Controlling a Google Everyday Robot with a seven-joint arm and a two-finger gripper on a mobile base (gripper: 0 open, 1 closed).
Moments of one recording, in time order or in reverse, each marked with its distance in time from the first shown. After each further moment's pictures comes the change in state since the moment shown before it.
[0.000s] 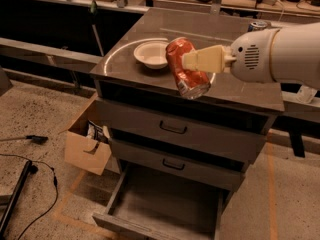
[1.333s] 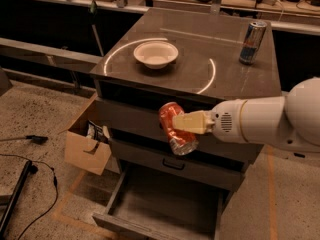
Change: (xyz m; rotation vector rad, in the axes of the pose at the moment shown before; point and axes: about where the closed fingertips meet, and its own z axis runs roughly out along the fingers) arm 0.137 -0.010 0.042 0.000 0.173 0.144
